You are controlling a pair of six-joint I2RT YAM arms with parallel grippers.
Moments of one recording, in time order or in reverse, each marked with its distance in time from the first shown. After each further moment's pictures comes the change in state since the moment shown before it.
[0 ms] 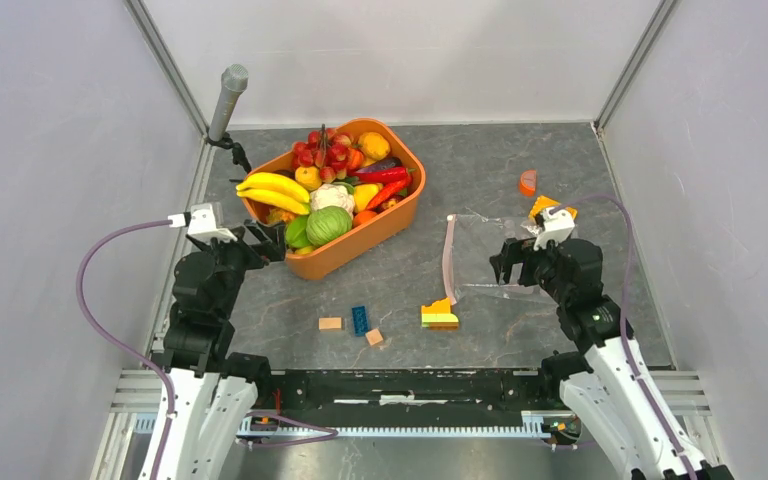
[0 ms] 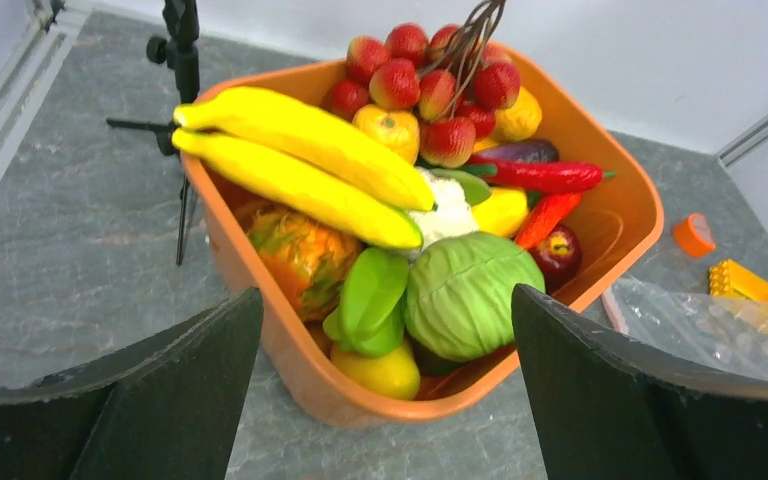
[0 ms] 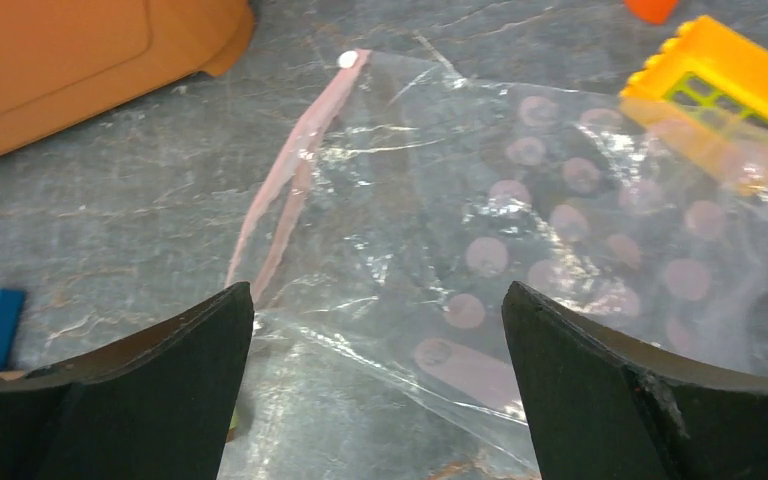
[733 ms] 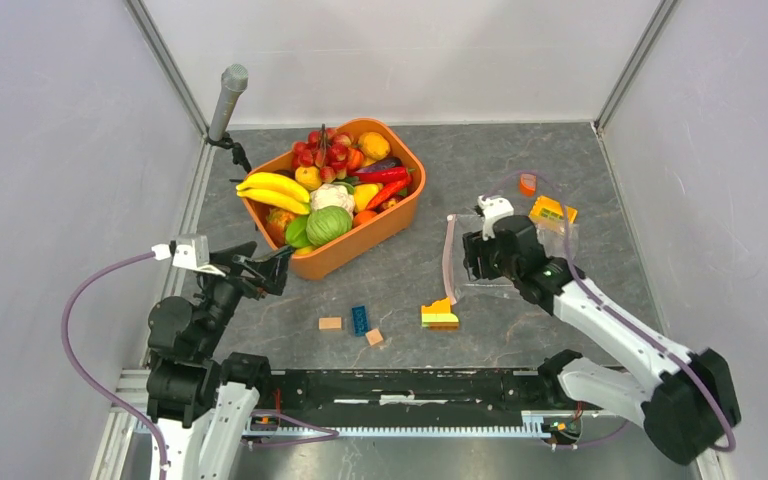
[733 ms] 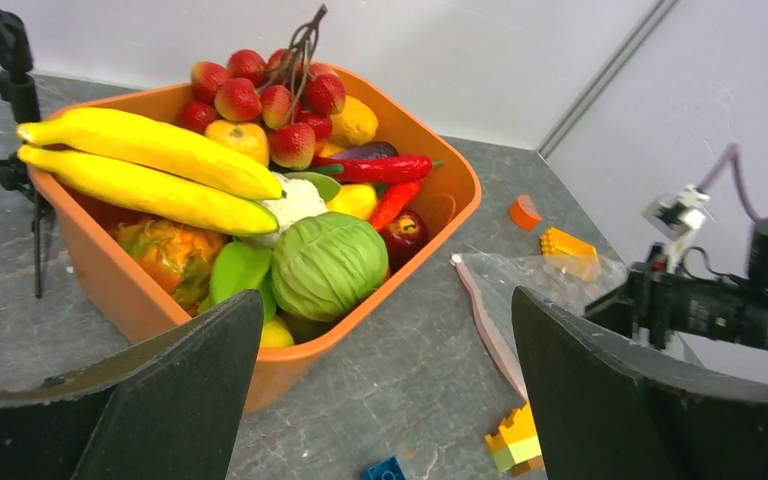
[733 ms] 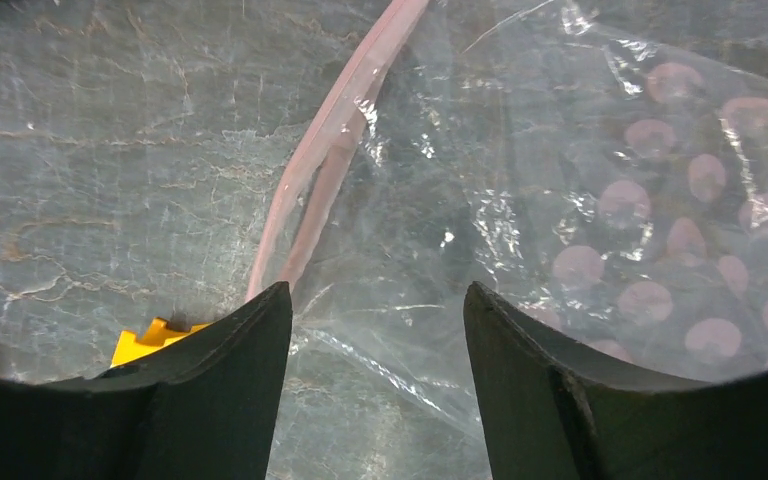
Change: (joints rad) left arm 0.000 -0.247 0.050 -0.153 0.233 -0.102; right arm 0.299 0.409 0.145 0.019 0.179 0.042
